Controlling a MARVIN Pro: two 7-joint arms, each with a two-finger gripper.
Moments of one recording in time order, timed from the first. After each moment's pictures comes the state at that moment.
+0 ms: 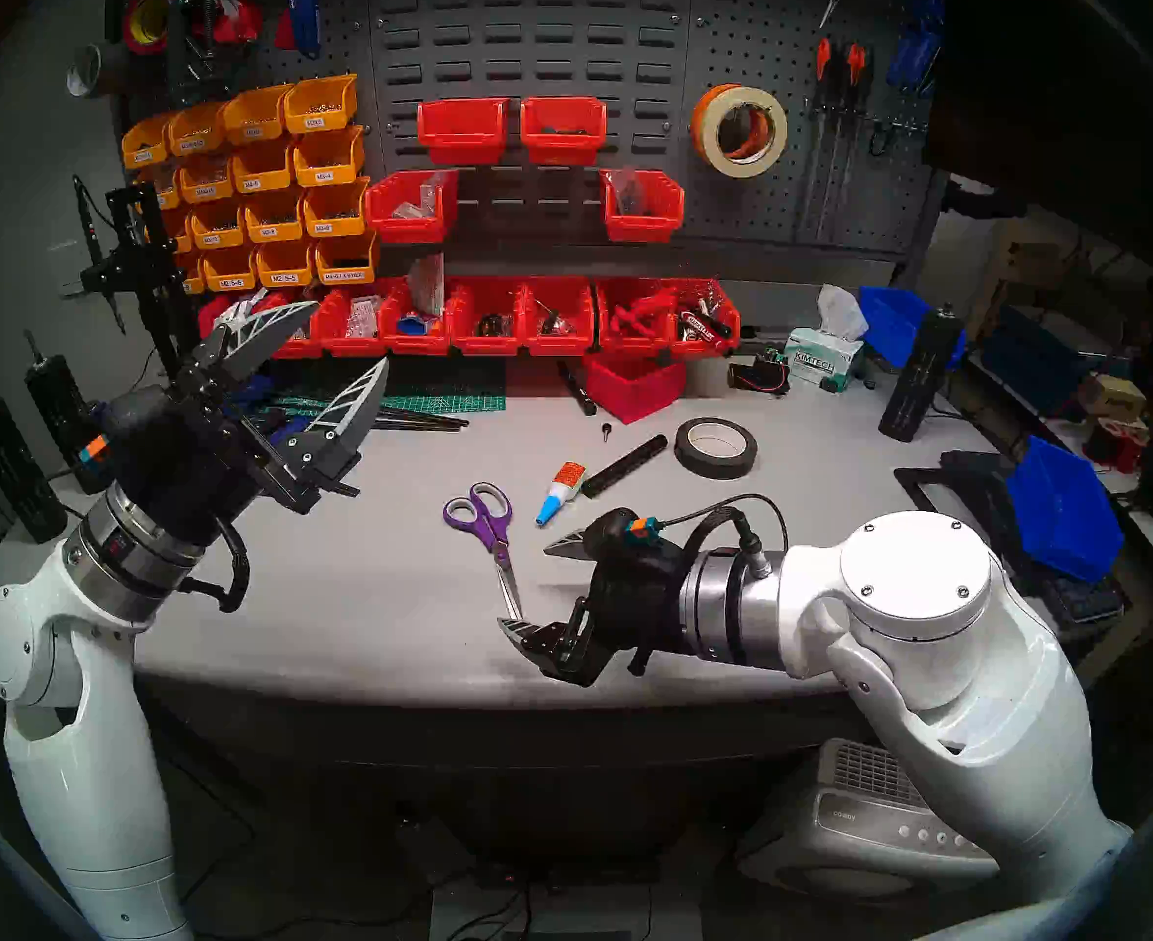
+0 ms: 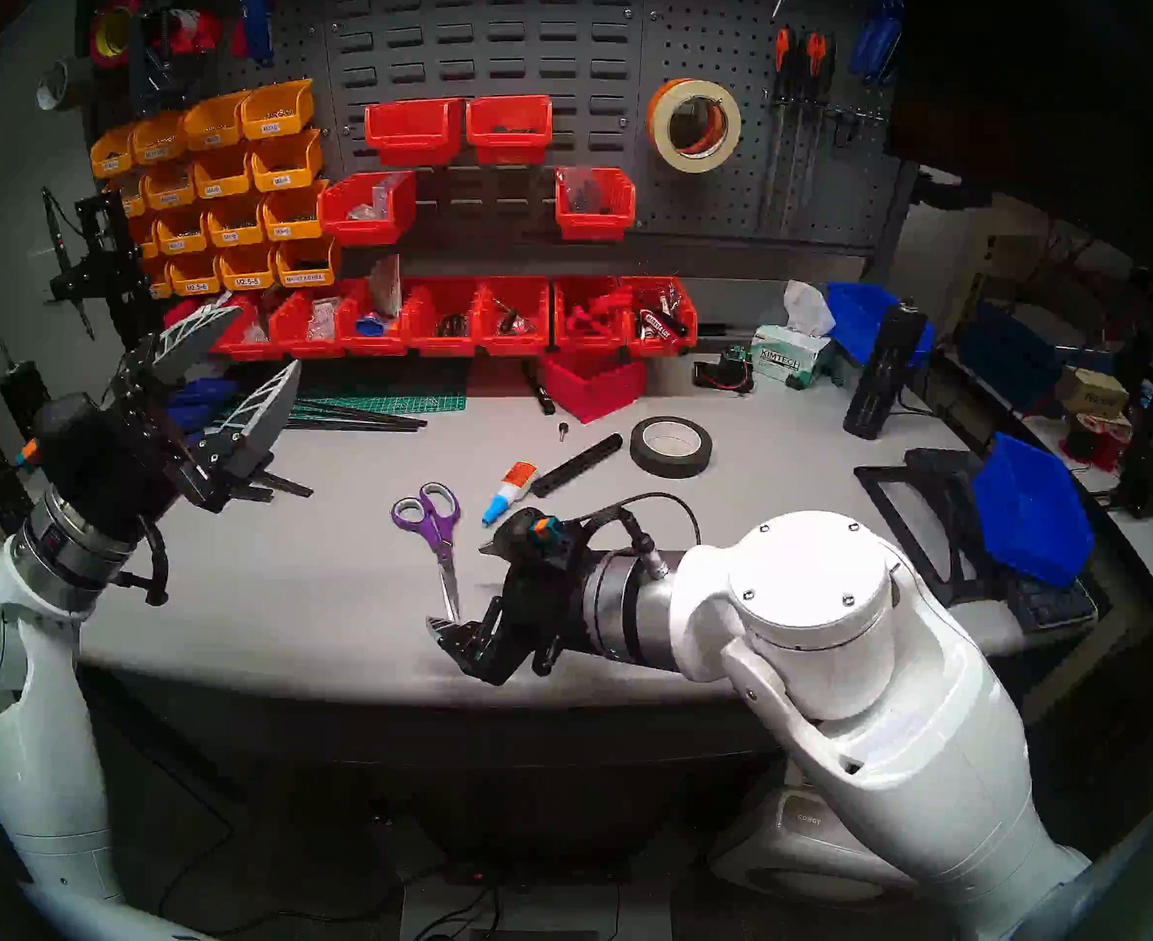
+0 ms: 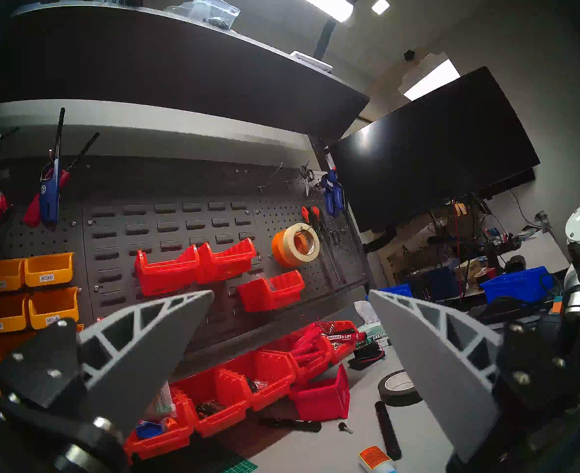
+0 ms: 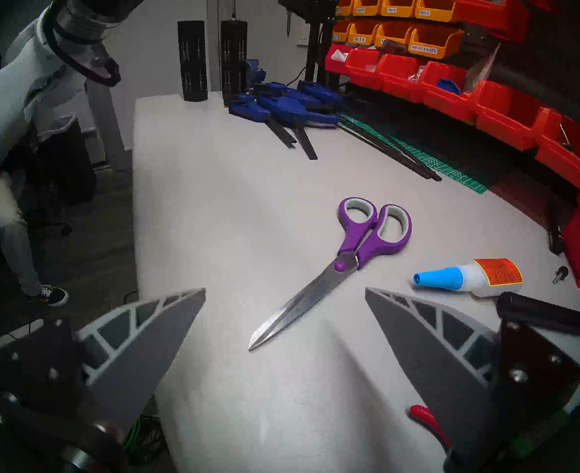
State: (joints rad) left arm 1.86 -1.46 -2.18 -2.25 -0.53 -0.02 -1.06; right arm -1.60 -0.96 1.21 -2.42 0.24 0.86 0.59
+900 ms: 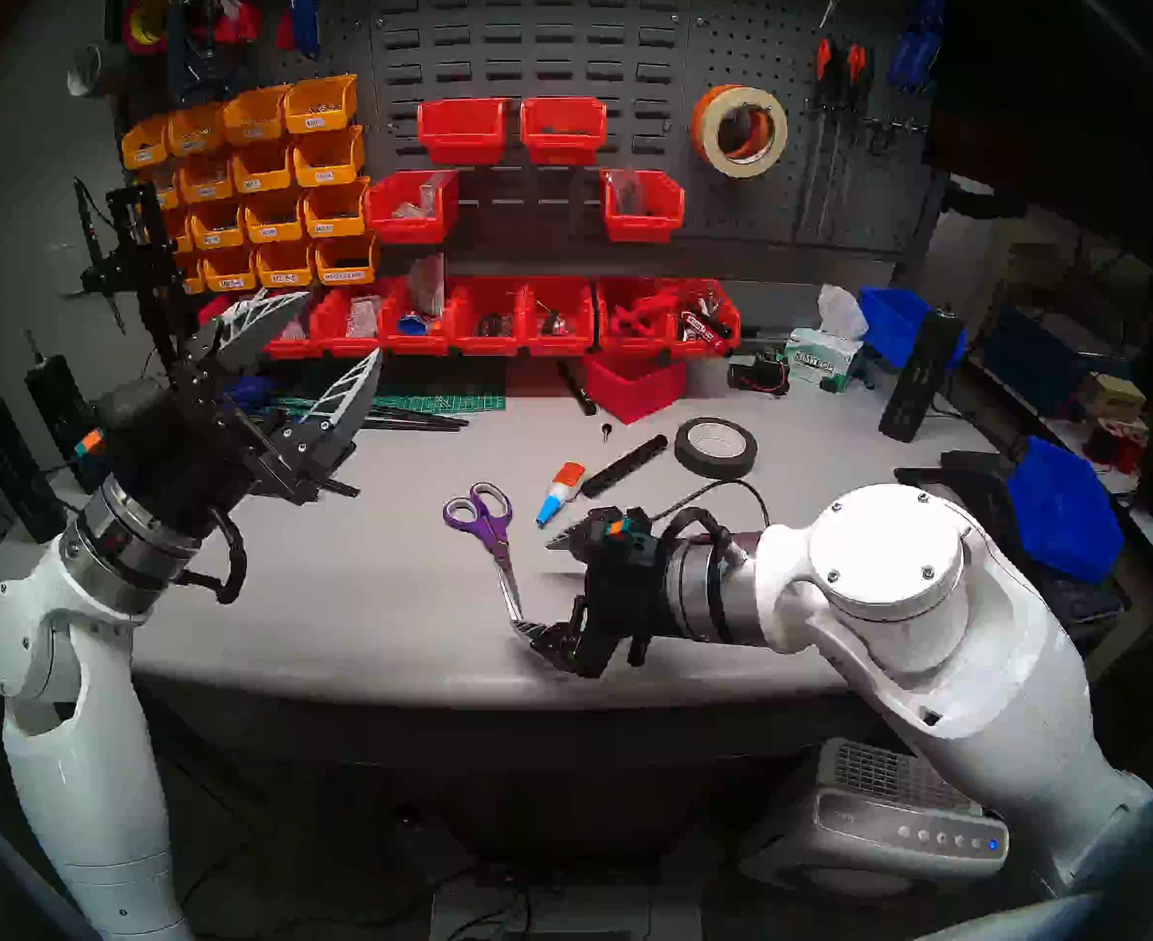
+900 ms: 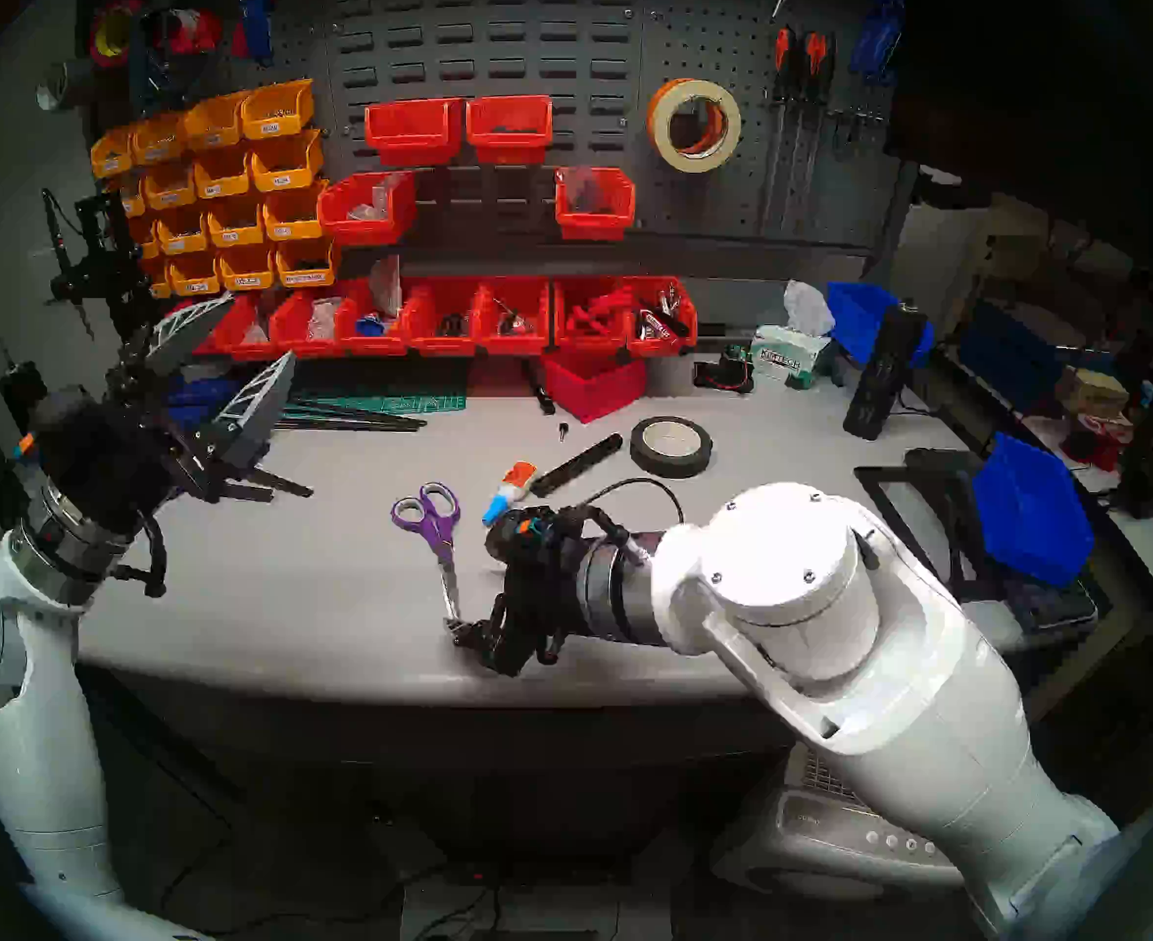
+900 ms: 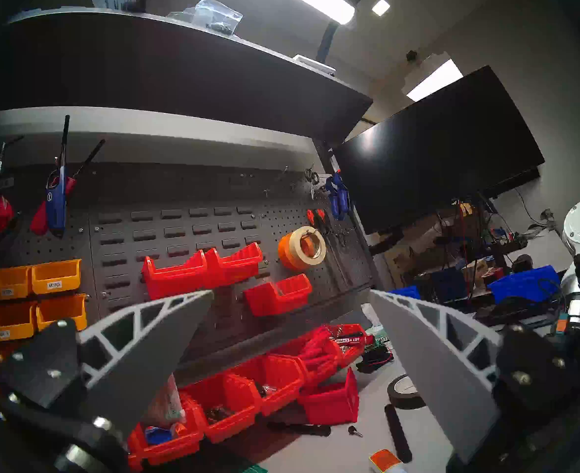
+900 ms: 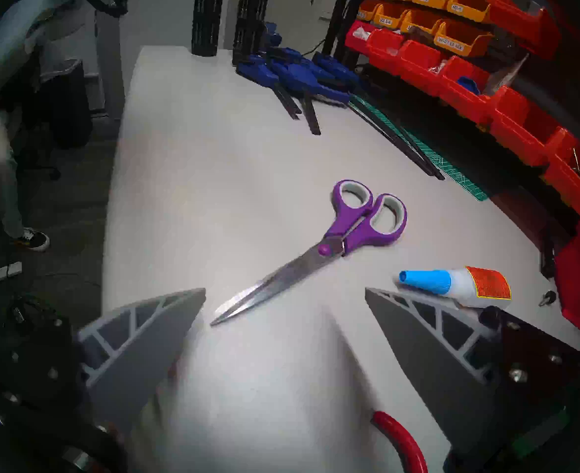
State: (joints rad) left arm 1.85 -1.46 -2.18 -2.24 -0.53 -0.03 -1.04; right arm -1.46 -0.91 1.12 -2.35 0.13 0.86 0.66
